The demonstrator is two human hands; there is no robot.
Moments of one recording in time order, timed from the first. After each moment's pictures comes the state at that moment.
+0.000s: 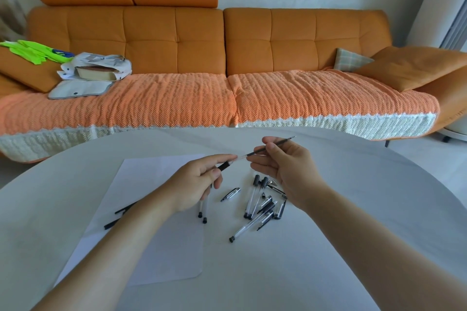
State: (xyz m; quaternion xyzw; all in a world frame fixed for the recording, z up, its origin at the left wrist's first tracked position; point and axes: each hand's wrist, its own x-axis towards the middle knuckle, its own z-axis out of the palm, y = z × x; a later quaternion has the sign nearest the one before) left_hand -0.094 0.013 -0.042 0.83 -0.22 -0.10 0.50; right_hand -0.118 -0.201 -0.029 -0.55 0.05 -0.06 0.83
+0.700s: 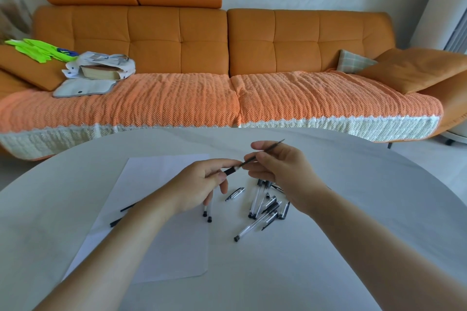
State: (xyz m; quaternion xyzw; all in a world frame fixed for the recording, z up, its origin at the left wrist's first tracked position) left_hand -0.101 0.016 -0.036 0.85 -0.22 -0.12 0.47; right_hand -0.126 -0.193 -0.029 -0.65 -0.02 -0.01 0.76
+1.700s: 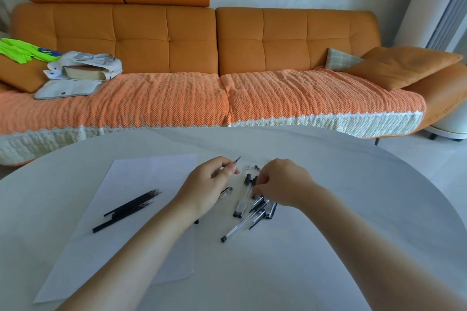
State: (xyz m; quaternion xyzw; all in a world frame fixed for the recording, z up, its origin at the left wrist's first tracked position) left_hand -0.111 -0.026 -0.050 0.84 -0.17 -0.03 0.51; right_hand -0.114 -0.223 -0.044 -0.99 0.03 0.03 0.15
